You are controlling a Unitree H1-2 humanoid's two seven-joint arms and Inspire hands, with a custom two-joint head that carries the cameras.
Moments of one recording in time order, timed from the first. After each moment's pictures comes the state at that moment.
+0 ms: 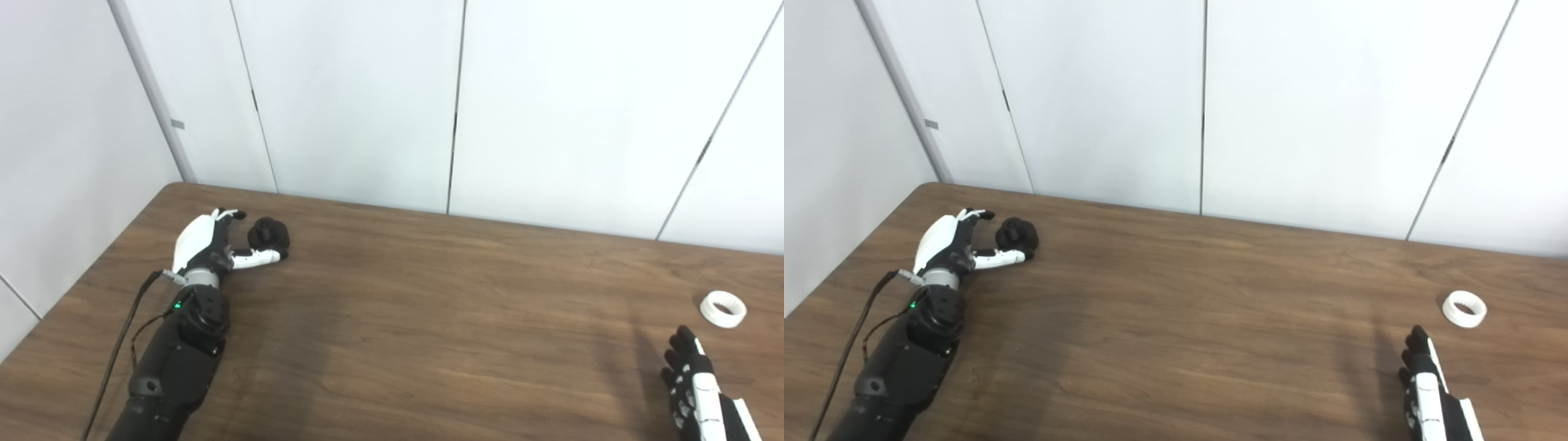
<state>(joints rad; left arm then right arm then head) -0.37 0.46 0.06 0.32 0.48 0.39 0.13 0.10 -0.10 -0.06 -0.31 0.06 0.21 0.05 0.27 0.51</state>
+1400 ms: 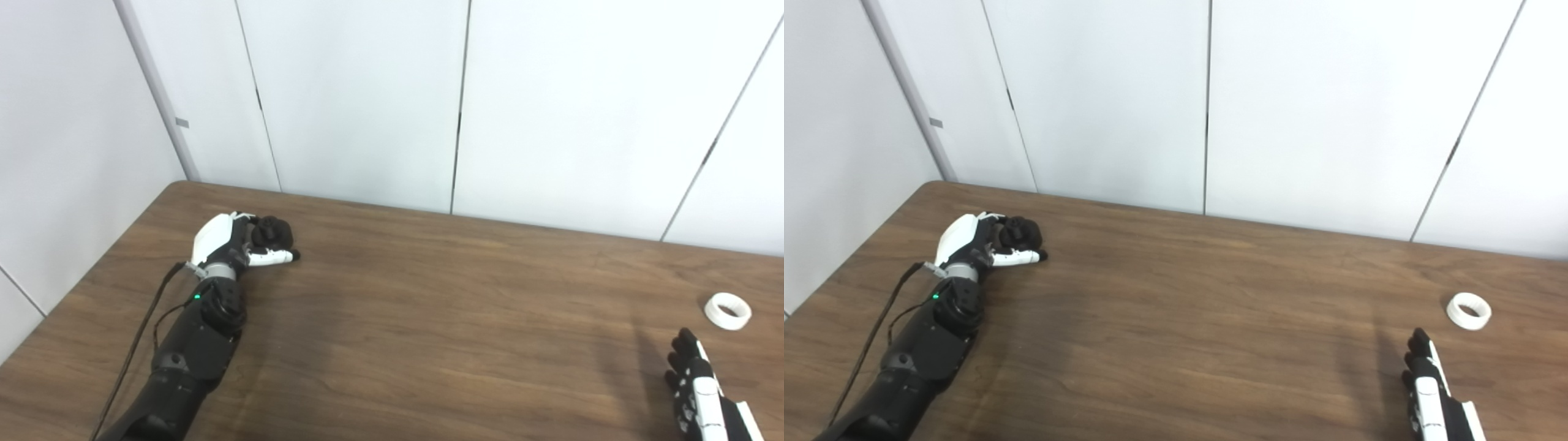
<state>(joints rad) -0.49 0.45 -0.01 0.57 0.47 0.31 0.19 0.11 -0.12 -0.05 -0.31 0.03 0.20 0.05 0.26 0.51</state>
